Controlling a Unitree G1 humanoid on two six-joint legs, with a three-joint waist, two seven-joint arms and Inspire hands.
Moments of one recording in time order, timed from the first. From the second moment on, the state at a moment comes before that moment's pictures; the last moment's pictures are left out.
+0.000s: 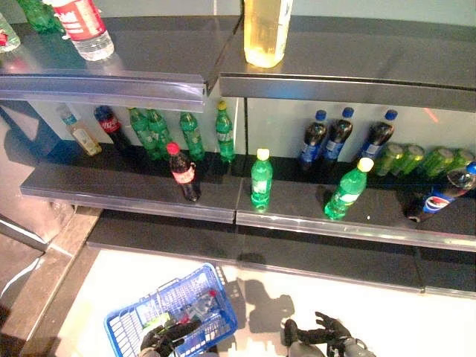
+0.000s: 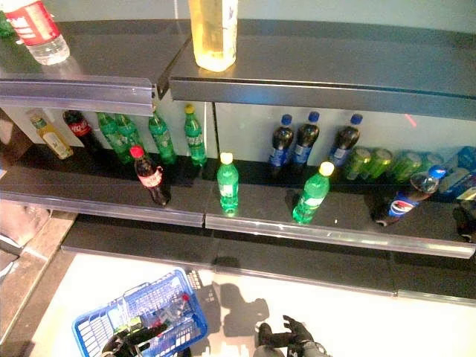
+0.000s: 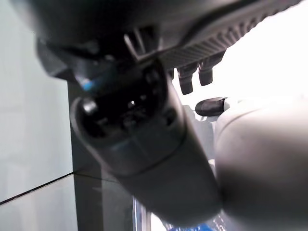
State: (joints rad) left arm -0.02 0.22 -0.14 1.26 -0.71 -0.17 0.10; right arm 0.01 -0.26 0.32 1.08 0.17 -0.09 -0.02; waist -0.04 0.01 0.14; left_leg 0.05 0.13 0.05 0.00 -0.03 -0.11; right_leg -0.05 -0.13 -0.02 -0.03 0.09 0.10
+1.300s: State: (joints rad) left arm 0.14 0.21 -0.06 1.15 -0.70 -0.12 0.14; right arm -0.01 -0.55 0.23 -0.21 0.14 -0.15 -0.29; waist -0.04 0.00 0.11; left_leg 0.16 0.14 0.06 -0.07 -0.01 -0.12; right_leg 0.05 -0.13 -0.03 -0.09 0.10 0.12
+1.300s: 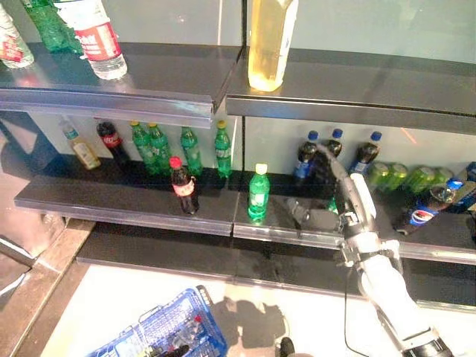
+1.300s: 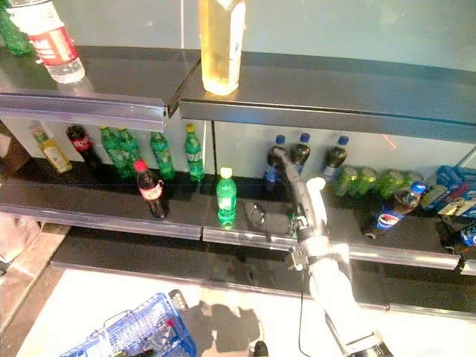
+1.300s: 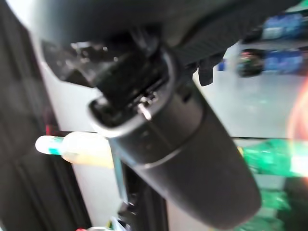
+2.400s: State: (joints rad) left arm 0.00 0.19 -0.13 1.09 -0.76 -0.16 0.11; right arm -0.23 -0.46 0.28 -0.02 0.16 0.03 -0.56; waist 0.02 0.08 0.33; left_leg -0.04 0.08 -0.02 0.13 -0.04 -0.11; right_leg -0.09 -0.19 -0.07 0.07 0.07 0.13
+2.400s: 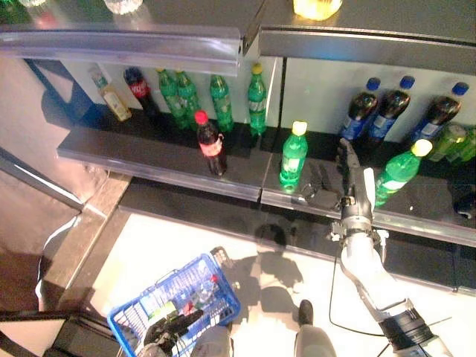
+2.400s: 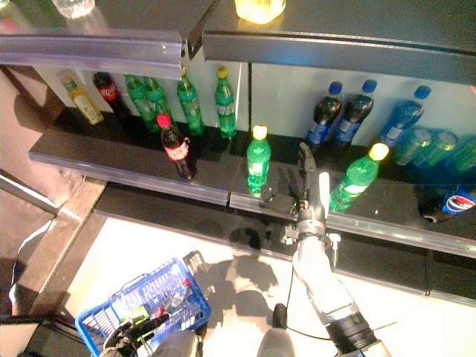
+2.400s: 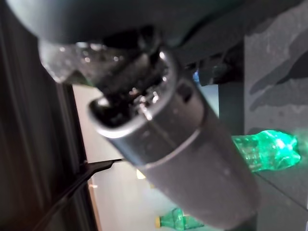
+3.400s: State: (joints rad) left arm -0.22 0.23 -0.19 1.01 -0.89 -0.21 0.11; right arm -0.64 -0.36 0.28 0.21 0.25 0.06 -0.81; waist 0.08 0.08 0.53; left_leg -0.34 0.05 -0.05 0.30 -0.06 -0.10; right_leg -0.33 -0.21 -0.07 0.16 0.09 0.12
